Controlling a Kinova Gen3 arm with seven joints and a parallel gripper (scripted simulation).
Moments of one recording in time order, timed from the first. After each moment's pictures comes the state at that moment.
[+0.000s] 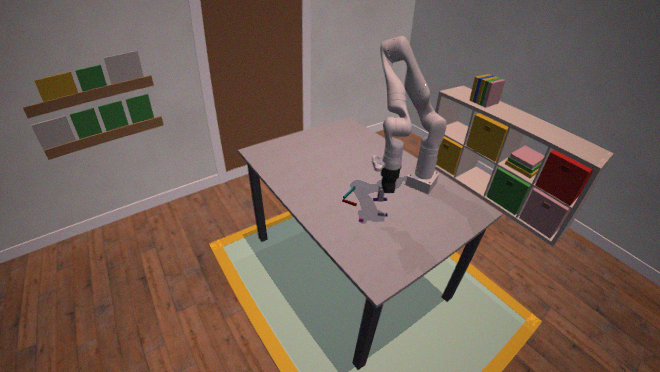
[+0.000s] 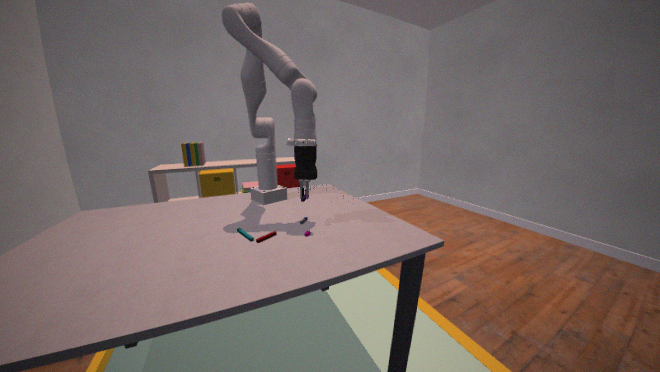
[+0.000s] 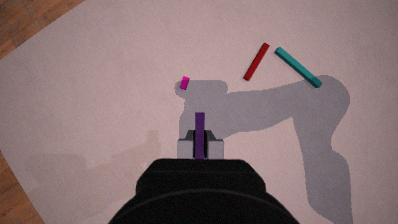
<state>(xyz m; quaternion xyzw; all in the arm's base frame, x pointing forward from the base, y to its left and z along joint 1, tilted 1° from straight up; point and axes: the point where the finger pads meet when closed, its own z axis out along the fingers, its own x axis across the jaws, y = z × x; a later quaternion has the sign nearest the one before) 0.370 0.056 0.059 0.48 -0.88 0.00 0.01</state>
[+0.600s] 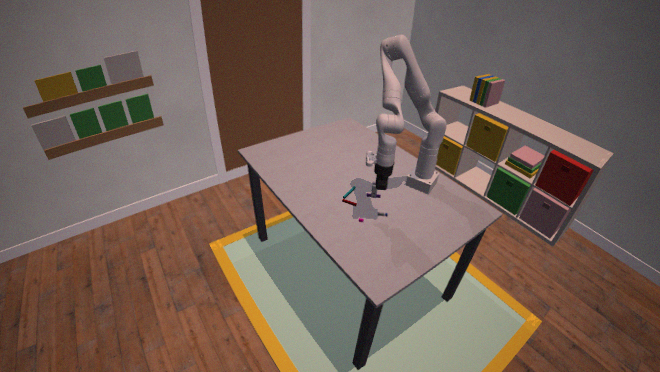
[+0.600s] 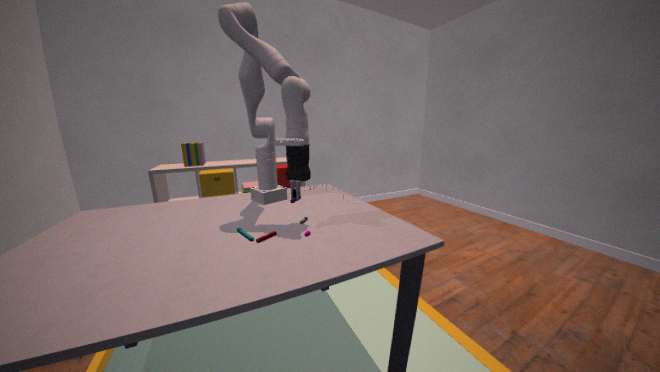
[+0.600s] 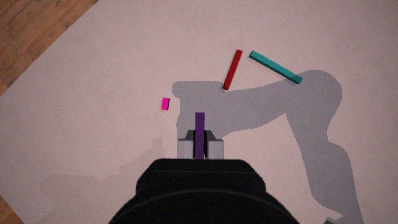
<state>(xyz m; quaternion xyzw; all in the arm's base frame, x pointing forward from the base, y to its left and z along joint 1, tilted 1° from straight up) 0.378 0.022 0.061 0.40 -0.92 0.01 0.00</state>
